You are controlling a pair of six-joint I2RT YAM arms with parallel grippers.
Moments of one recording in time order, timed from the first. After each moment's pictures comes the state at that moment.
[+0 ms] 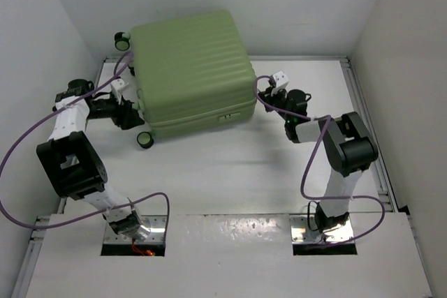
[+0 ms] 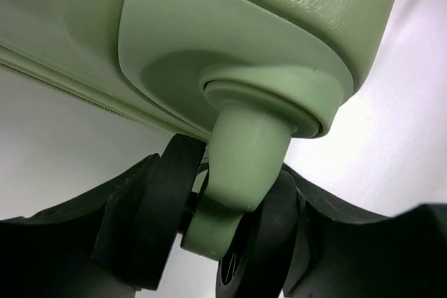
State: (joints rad) left arm 0.43 1.62 1.28 -0.96 0.99 1.09; right arm 0.24 1.84 0.73 0.96 -0.24 -0.09
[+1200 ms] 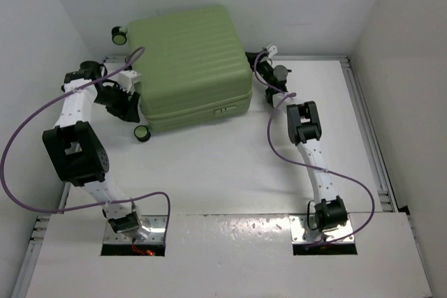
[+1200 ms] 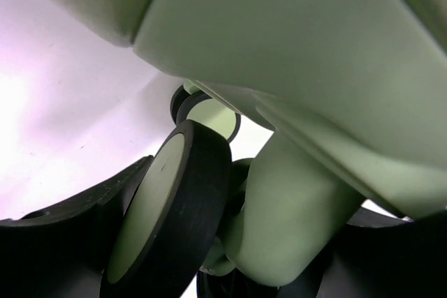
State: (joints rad) left arm 0.29 1.78 1.53 -1.06 0.52 0.78; right arm 0.17 2.98 2.26 1.13 -0.52 0.22
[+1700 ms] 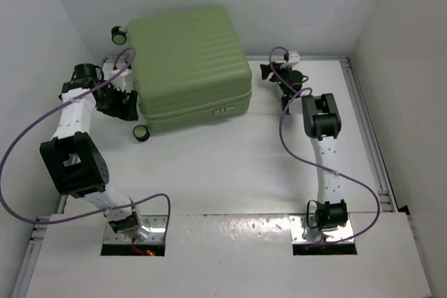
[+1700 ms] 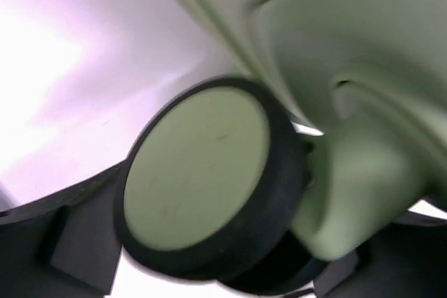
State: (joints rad) left arm 0.30 1.66 1.42 -0.89 0.47 0.61; right arm 0.12 2.71 1.75 1.09 -0.21 0.22
